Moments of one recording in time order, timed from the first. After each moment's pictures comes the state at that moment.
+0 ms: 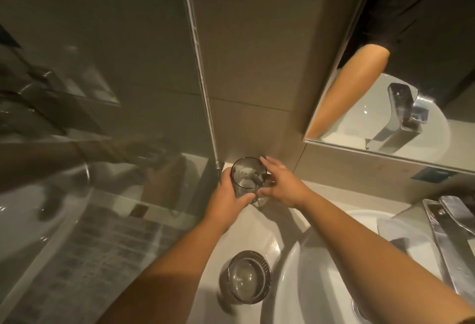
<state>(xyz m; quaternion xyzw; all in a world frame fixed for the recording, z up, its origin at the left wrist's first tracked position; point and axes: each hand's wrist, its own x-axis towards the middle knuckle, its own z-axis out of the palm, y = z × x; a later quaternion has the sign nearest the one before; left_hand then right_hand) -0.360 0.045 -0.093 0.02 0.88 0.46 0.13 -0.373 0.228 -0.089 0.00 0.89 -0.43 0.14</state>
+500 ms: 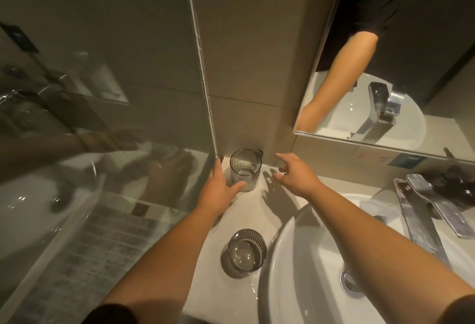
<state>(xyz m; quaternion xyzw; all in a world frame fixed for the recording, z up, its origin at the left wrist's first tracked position) -0.346 0.026 -0.065 0.03 0.90 0.40 0.15 -0.334 0.248 -0.047 0.06 0.93 -0.35 0.06</state>
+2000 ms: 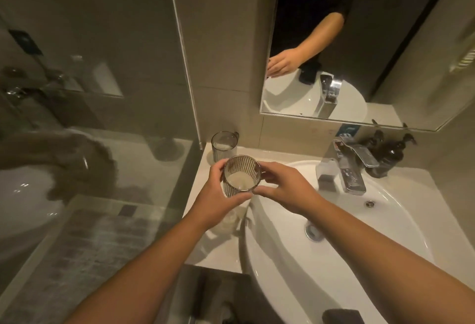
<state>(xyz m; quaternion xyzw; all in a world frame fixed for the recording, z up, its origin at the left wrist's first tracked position) -0.199 0.015 -0.007 0.16 0.80 0.56 0.13 -0.152 0.214 0.041 -0.03 0.91 -0.42 0.01</state>
